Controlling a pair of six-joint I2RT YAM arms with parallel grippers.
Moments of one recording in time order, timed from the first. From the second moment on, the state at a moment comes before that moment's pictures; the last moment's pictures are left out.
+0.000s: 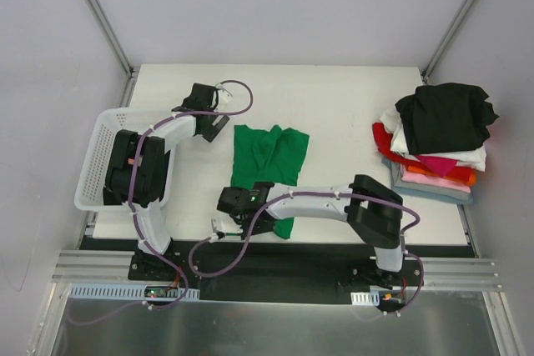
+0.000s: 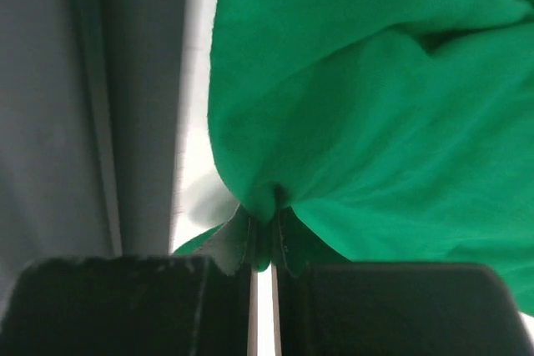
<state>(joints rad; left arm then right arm) -0.24 1.86 1.23 -0.26 -0.24 0.50 1.28 1.94 1.39 -0.88 0.07 -0.55</state>
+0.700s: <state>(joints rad) -0.24 1.86 1.23 -0.26 -0.24 0.50 1.30 1.85 1.51 -0.94 0.36 -0.50</state>
